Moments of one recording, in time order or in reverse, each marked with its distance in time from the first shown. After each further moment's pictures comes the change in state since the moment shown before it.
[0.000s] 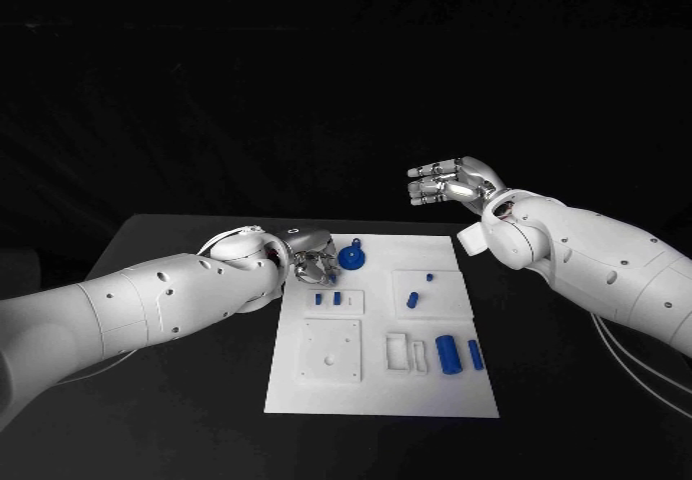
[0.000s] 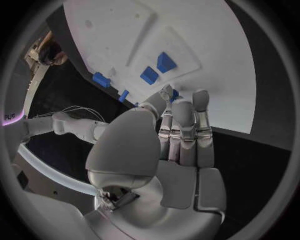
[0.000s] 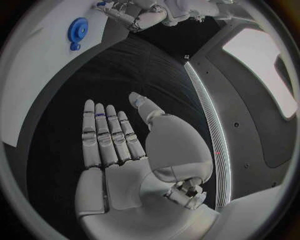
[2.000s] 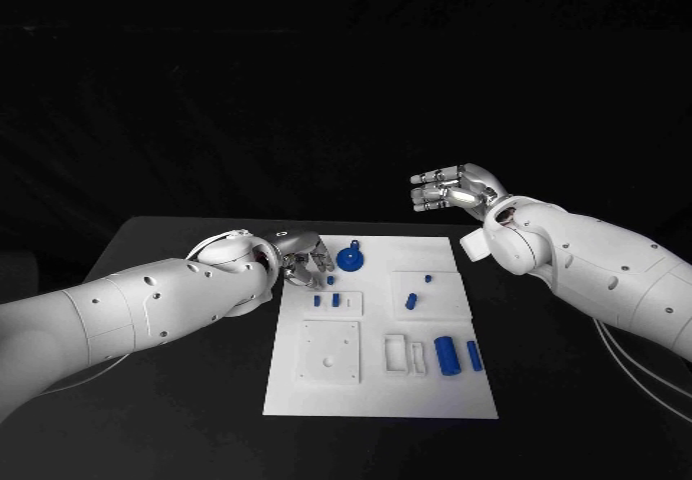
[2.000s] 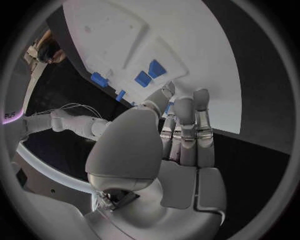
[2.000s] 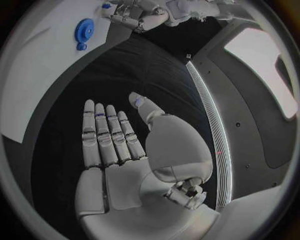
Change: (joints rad) left arm -0.006 -0.034 0.001 0.001 0.018 -0.012 -0.002; left_hand 0.054 -0.051 -0.013 -0.001 0.012 -0.173 -0.012 0.000 -0.002 -0.212 0.065 0.000 0.000 -0.022 0.044 -0.007 -0.016 0.031 0.011 0.040 -0.049 -0.001; right arm -0.016 -0.015 0.000 -0.004 -0.002 0.000 0.001; right_hand 0.000 0.000 0.006 -0.001 0.001 0.000 0.000 0.000 0.000 0.000 0.000 0.000 0.000 0.002 -0.002 0.000 0.000 0.000 0.000 0.000 0.000 0.000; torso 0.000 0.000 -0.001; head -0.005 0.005
